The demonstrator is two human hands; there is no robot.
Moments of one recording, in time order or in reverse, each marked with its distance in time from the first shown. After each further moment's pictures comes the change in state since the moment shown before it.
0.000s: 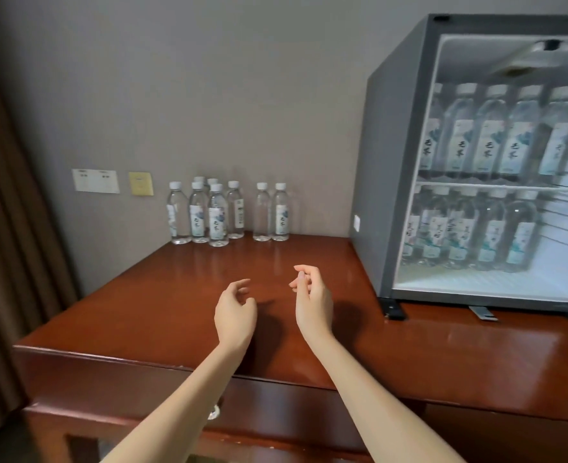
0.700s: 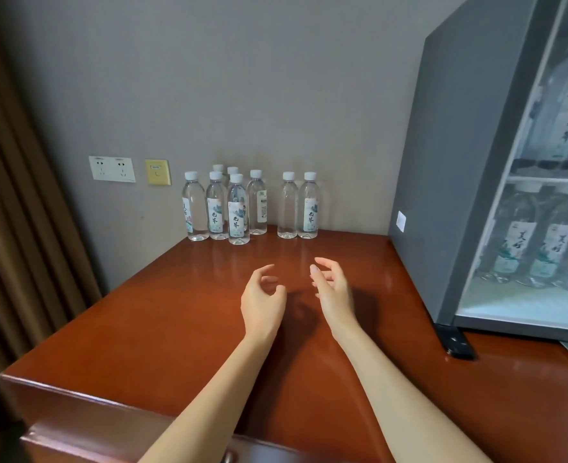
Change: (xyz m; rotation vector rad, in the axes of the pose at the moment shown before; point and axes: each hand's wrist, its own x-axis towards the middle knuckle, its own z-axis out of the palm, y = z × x) left_hand 0.069 -0.009 0.032 -0.085 -0.001 -0.014; right_hand 0.071 0.034 0.055 0.262 -0.176 0.212
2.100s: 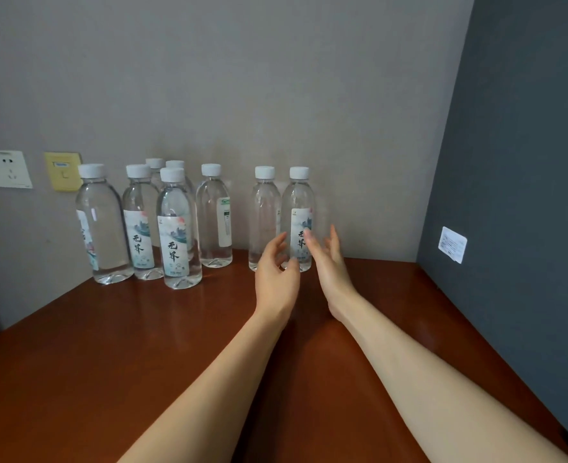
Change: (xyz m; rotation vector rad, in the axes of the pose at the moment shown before) left_hand 0.194 -0.032 0.148 -0.256 -0.195 0.123; right_hand 0.237 0.067 0.042 0.182 -0.044 0.000
